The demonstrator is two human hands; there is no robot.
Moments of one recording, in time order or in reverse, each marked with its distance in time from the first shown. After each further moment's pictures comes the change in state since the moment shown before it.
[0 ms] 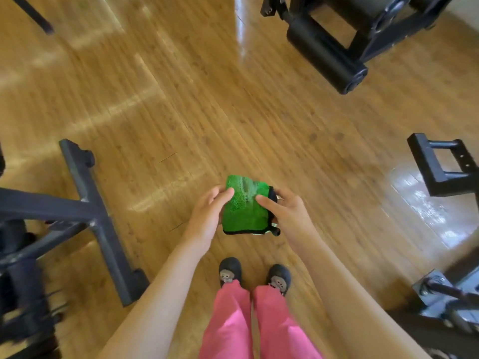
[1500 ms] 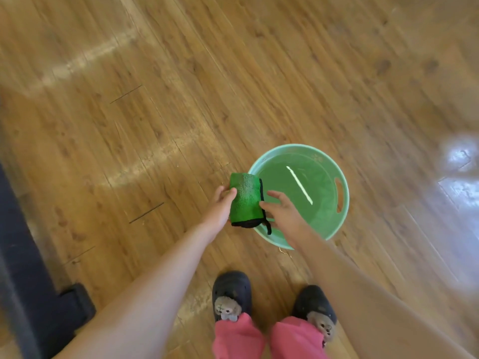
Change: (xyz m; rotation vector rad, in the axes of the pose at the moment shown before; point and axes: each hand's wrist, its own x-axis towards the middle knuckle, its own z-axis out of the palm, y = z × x) left_hand 0.345 -0.383 -0.089 0.322 0.008 -0.357; right_hand 0.353 0.393 -0.029 -0.213 -0.007 0.371
